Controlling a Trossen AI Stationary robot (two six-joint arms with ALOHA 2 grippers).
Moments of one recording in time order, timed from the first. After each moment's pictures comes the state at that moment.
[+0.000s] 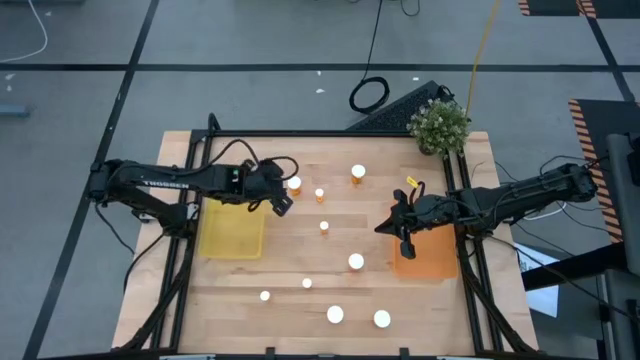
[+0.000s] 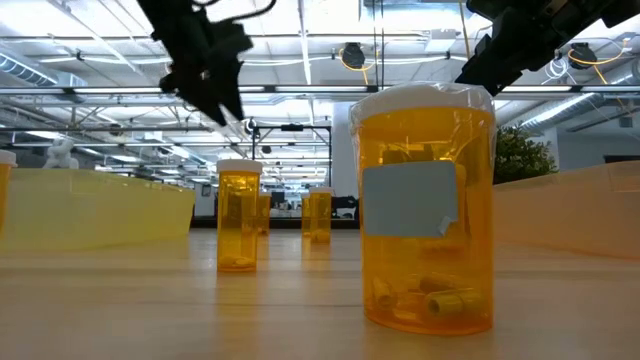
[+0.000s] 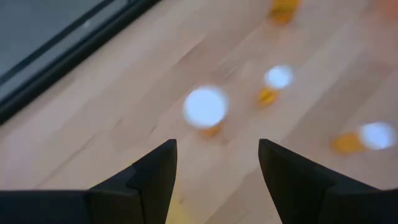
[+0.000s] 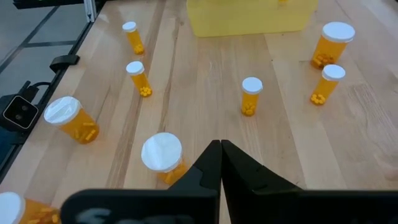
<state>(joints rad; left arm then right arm) 0.05 1.35 1.06 -0.71 -0.45 -0.57 0.18 0.96 0.59 -0.22 0.06 0.19</state>
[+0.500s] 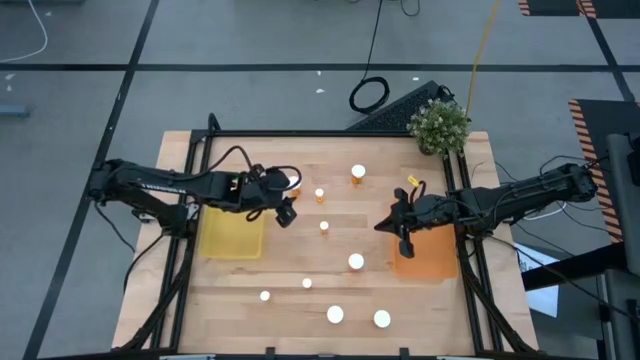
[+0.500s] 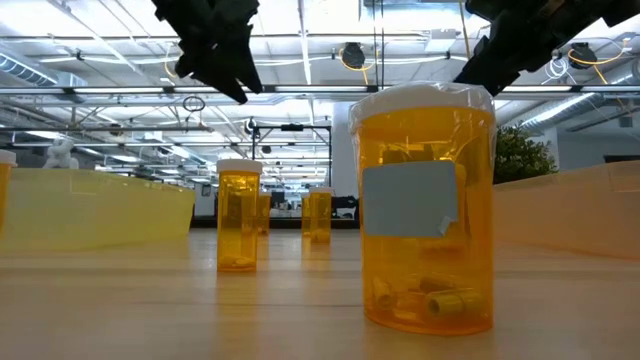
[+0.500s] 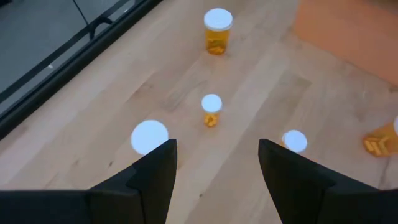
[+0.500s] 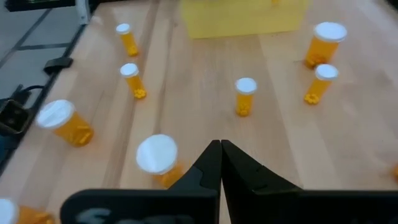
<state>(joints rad) -0.04 1.35 1.09 -0.62 -0.45 -0.49 0.18 0.96 0.59 -0.22 0.10 0.20</state>
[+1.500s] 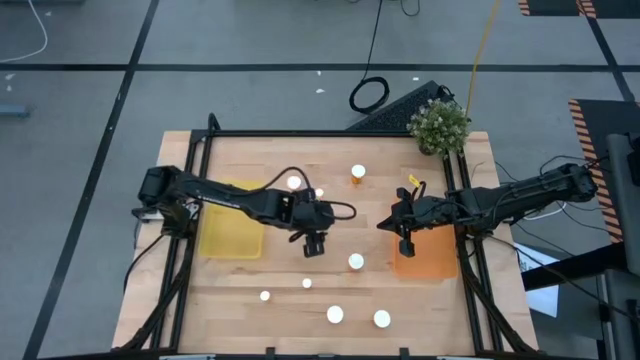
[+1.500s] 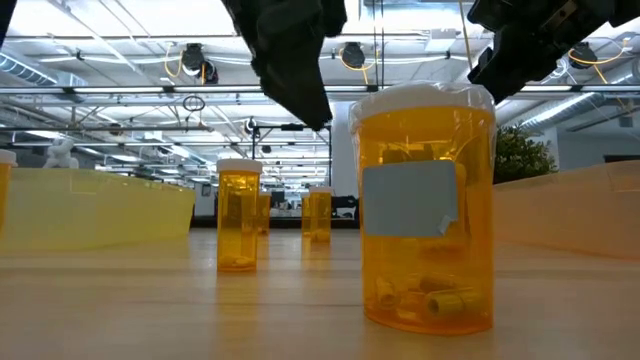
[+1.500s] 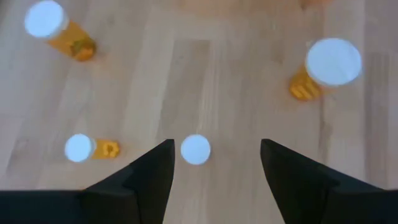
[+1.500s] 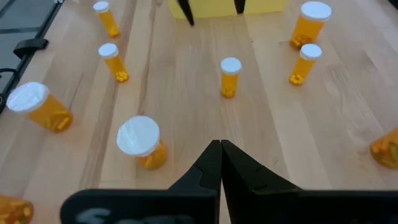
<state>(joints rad) -0.11 1.79 1.42 -0.64 -0.20 -0.18 0.18 0.96 0.59 -0.29 0.13 0.20</state>
